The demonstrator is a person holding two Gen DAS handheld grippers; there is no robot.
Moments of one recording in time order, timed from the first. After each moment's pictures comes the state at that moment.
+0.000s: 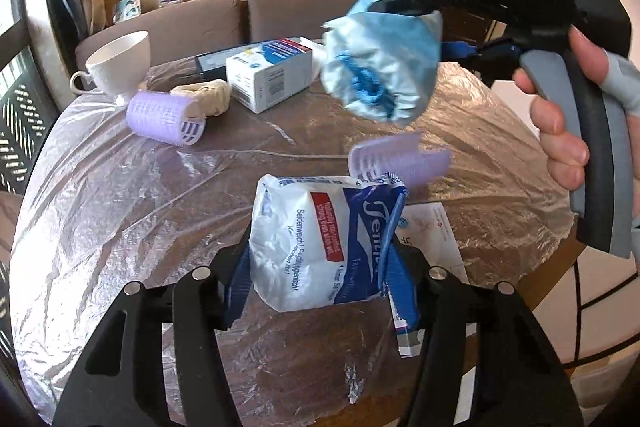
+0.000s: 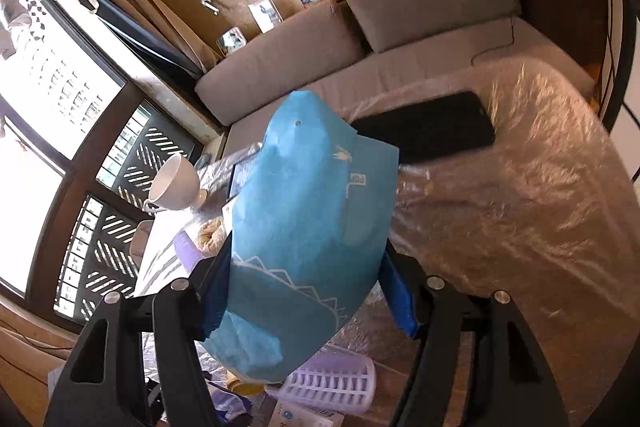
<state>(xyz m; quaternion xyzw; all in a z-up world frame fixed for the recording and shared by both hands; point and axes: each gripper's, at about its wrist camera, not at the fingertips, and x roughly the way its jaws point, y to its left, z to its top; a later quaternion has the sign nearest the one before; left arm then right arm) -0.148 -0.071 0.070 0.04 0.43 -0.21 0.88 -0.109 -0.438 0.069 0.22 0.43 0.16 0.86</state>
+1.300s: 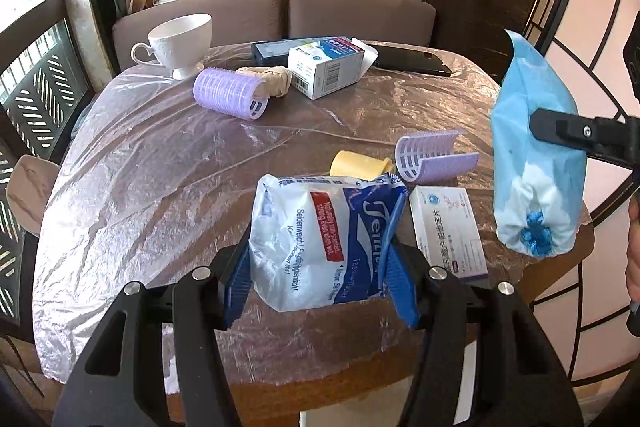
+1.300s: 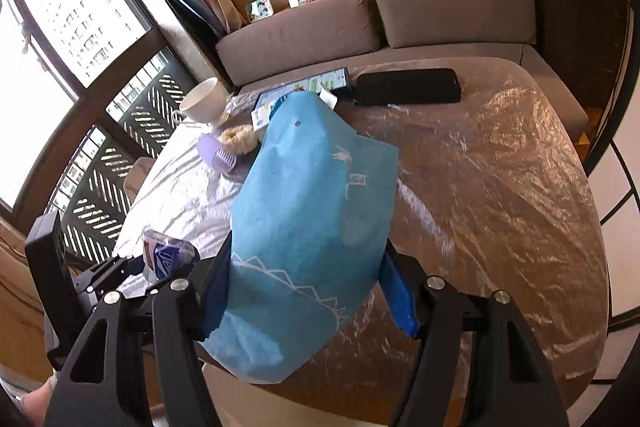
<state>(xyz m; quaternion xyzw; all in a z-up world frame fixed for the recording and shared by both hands) -0.167 -0.035 0.081 0.02 0.44 -0.15 0.88 -0.232 -0.447 0.084 0.11 0.46 0.19 0.86</state>
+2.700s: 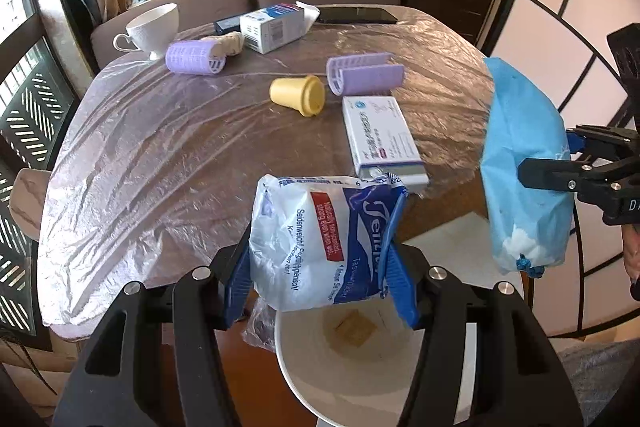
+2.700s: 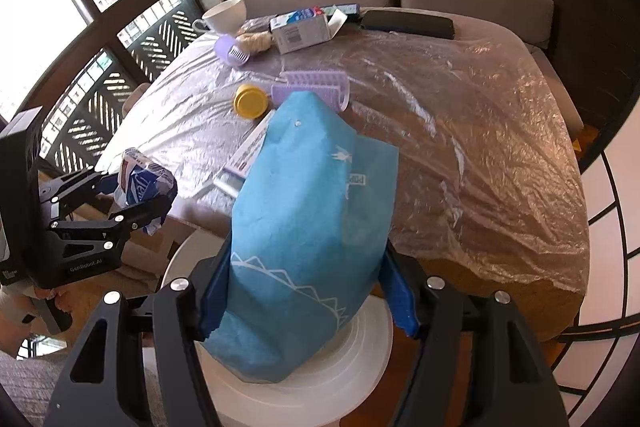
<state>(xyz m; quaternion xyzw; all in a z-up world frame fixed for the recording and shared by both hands) -0.241 -0.054 0.081 0.08 0.46 -0.19 0.86 -0.326 -0.459 0.056 0.02 0.51 0.22 0.83</state>
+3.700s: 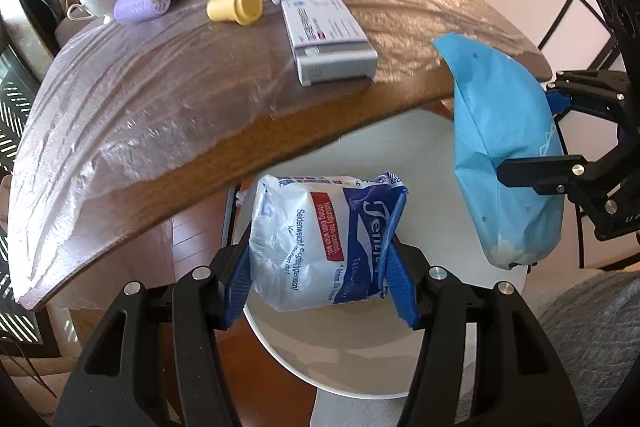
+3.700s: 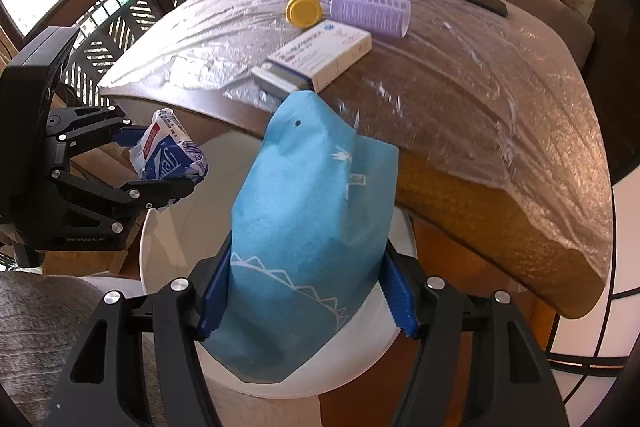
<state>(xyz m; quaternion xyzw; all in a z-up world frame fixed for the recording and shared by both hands) -0.282 -0.072 0.035 0.13 0.52 -0.23 0.81 -0.370 -0.435 0.013 -0.07 0.54 0.27 0.79</state>
